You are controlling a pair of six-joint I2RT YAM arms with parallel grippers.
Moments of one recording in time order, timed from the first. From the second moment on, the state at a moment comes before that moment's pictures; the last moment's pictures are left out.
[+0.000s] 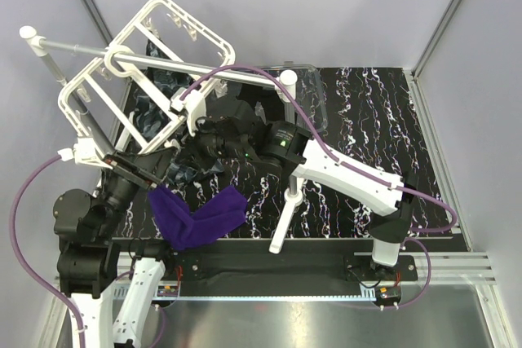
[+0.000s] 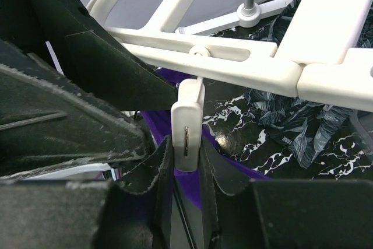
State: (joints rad) left arm -0.04 0.37 1.02 -0.58 0.34 -0.85; right arm 1.21 1.83 2.11 -0.61 -0.10 0.19
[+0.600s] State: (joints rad) left arm -0.04 0.36 1.06 -0.68 0.33 -0.95; right arm 1.21 1.81 2.05 -0.57 -0.07 0.17
